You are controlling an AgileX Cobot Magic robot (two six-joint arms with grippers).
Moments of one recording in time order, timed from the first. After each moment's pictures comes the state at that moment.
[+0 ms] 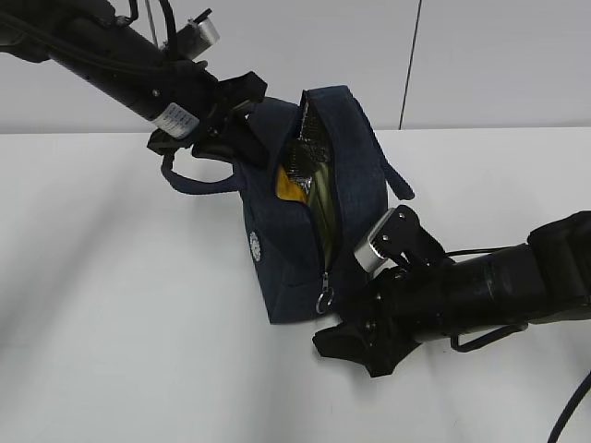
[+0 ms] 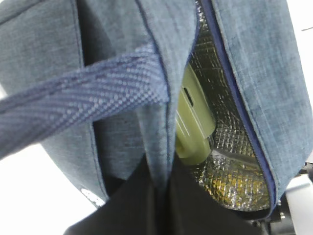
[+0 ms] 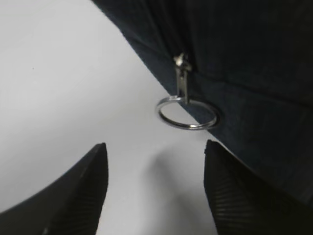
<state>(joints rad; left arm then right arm) -0.33 1.95 -1.57 -0.78 0.94 0.38 0.30 1.90 -0.71 1.80 0.73 -2.37</state>
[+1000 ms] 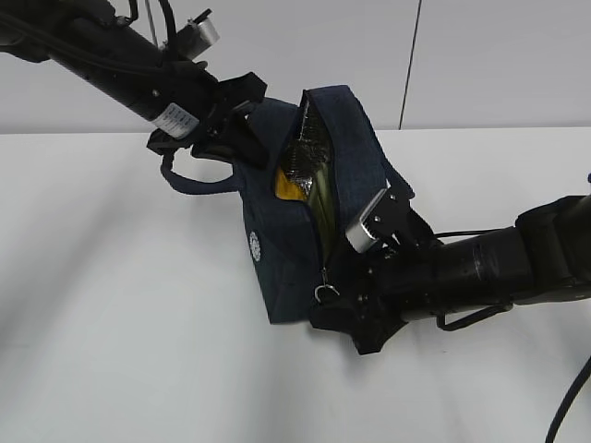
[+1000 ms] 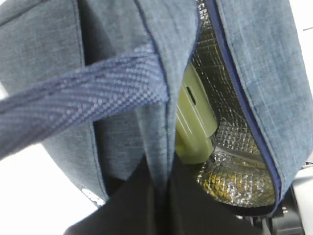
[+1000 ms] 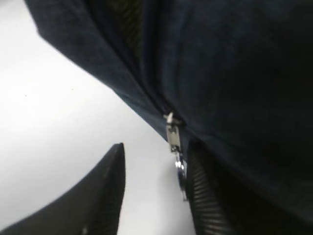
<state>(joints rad) -0.33 1.95 -1.57 -0.77 0.94 0.38 0.30 1.93 -0.79 1.81 0.76 -2.38</state>
